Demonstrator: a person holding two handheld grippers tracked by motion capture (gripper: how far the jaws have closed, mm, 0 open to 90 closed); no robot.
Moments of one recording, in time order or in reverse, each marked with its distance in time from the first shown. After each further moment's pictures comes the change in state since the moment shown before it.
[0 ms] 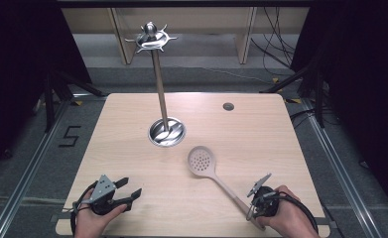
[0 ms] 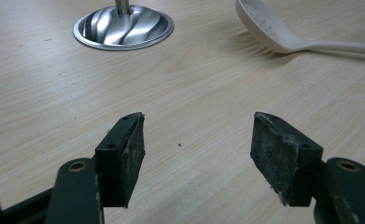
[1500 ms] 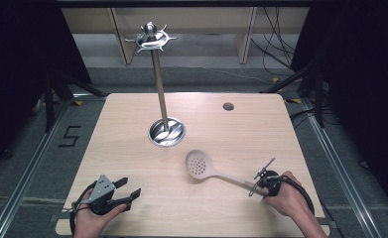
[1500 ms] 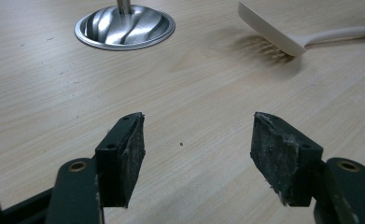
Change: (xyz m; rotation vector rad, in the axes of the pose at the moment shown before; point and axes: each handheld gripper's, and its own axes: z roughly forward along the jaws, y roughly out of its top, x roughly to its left) left arm 0.001 0.000 0.000 -0.006 -0.003 -0.013; right arm -0.059 0.010 0.023 0.089 -0.116 0.152
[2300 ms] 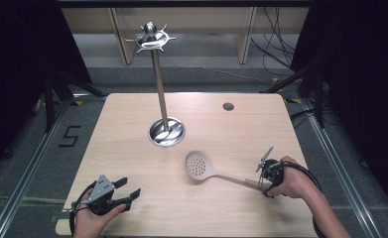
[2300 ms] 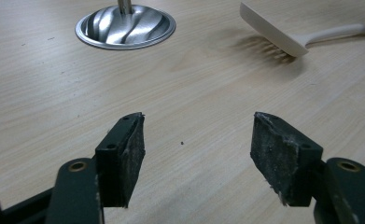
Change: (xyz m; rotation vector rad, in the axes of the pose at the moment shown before) left arm 0.002 0.000 -0.001 0.004 -0.002 0.020; right arm -0.037 0.021 -0.002 0.022 0.060 -0.292
